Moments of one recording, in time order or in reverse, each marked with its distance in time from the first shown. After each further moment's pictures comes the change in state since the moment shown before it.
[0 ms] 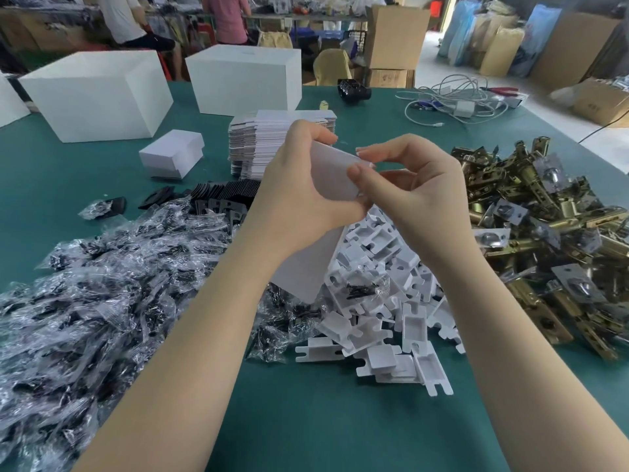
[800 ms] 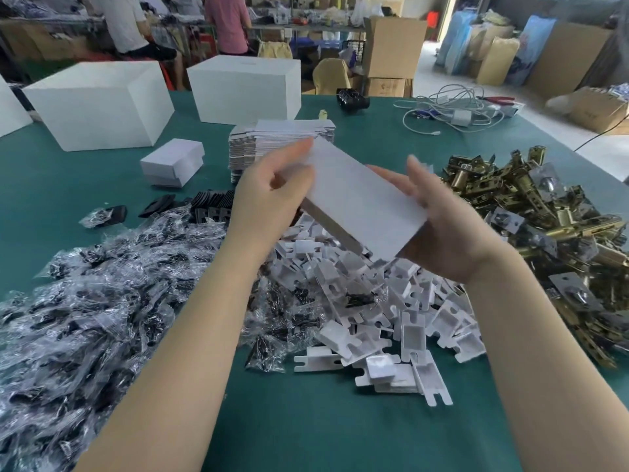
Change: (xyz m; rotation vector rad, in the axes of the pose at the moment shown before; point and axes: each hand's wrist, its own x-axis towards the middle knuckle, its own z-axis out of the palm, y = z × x) left_hand 0.011 -0.029 -0.007 -0.253 0.105 -0.138; right_hand 0.012 0.020 -0.036 0.454 -0.360 0.676
